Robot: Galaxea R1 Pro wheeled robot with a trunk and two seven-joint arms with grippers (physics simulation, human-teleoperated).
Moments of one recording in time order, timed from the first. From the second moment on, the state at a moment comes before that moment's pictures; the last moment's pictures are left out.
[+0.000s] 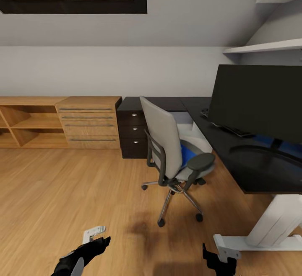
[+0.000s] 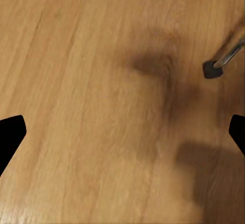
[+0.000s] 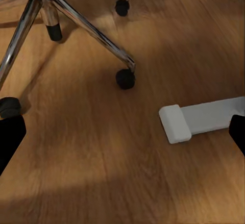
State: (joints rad) left arm -0.21 0.02 0.01 -0.95 0.33 0.39 0.04; right arm -0.35 -0.02 -0.05 -0.26 -0.07 -0.52 -0.13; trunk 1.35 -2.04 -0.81
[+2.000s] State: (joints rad) left arm -0.16 -0.08 -0.02 -1.59 0.35 0.55 0.32; right arm -0.86 0.05 -0.04 -0.25 -0.13 -0.02 -0.12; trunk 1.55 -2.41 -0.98
